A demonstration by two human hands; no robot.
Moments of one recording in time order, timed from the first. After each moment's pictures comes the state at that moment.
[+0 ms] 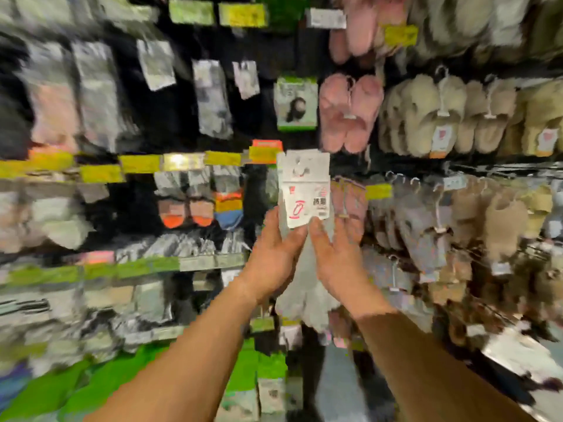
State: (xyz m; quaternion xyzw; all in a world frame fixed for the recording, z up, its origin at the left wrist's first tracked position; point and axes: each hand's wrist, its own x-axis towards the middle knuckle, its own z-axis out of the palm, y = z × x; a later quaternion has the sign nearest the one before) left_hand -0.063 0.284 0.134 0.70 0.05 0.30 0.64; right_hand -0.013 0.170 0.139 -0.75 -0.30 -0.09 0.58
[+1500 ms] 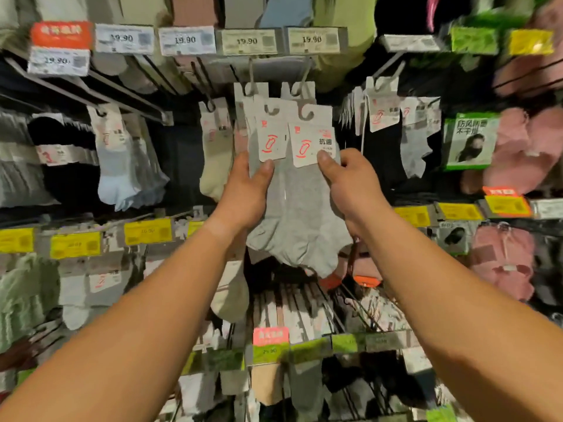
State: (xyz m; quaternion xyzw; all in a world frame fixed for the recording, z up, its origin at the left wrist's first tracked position) left_hand -0.186 0.826 0.283 0.74 0.03 0.44 0.51; right_hand -0.098 0.688 0.293 -0.62 -0.30 -0.08 0.72
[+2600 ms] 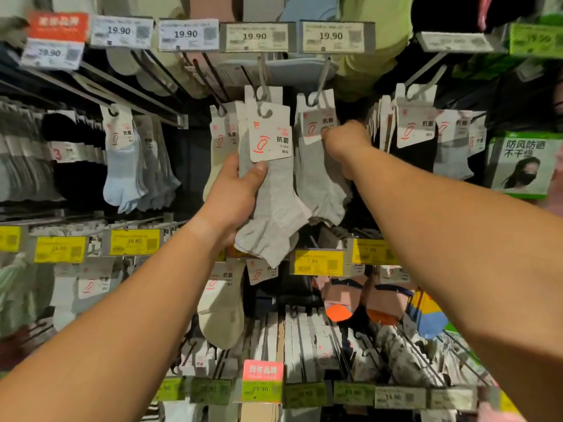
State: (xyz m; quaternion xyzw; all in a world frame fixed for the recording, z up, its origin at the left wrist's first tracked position) left_hand -0.154 0.860 0.295 0.67 0.05 0.43 0.60; right_hand 0.013 0.762 0.384 -0.77 -0.25 -0.08 0.58
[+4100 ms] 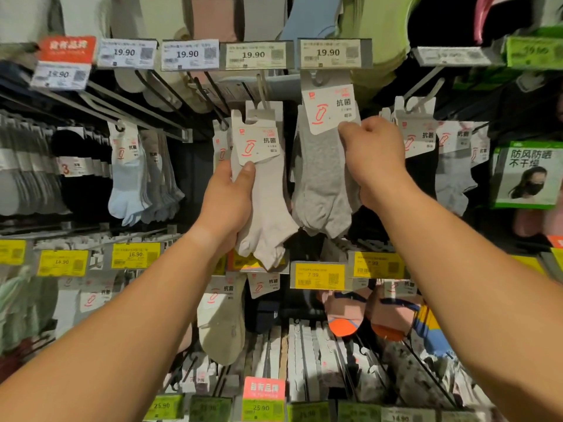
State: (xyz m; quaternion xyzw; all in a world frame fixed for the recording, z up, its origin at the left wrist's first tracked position) left_hand -0.150 0.859 0.303 0.66 0.08 0.51 0.55; right_hand -0.022 0.716 0.369 -0.63 -0.33 -0.18 0.68
